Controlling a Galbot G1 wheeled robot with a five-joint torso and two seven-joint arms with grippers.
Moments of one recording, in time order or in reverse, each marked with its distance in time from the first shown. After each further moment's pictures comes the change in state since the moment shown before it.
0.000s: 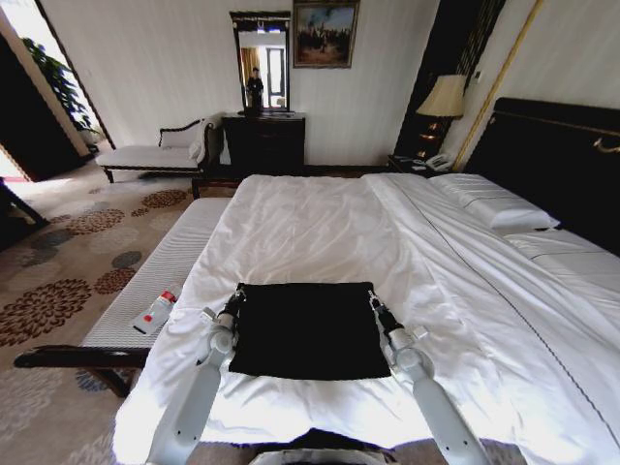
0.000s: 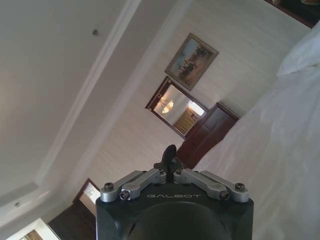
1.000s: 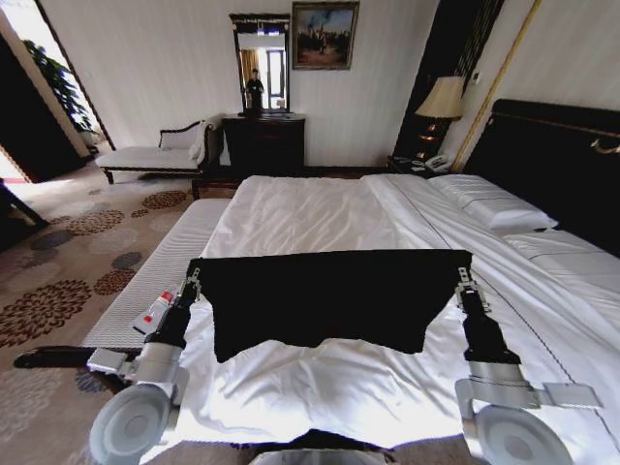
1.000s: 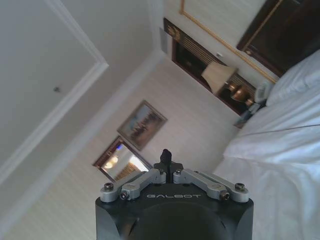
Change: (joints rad) left arm 0.583 0.031 -0.316 -0.924 -0.159 0.091 -0.083; right arm -0.515 0.080 0.374 1.048 0.010 -0.079 0.809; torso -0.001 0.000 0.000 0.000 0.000
